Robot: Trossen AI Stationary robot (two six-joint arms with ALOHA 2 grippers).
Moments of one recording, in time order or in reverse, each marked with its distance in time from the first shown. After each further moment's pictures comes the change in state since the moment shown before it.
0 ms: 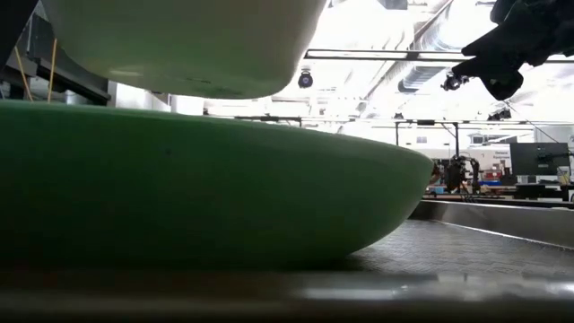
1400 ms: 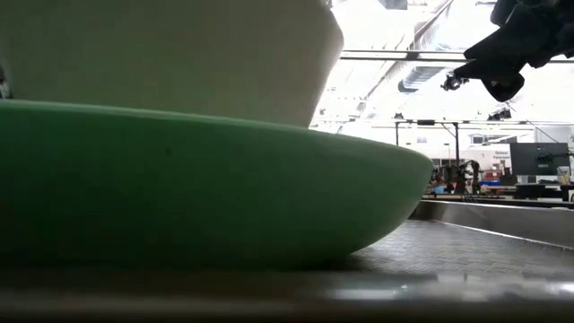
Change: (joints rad) left arm 0.000 -0.001 -0.211 0.220 0.061 0.052; right arm 0.000 0.000 0.000 -0.020 -0.011 -0.007
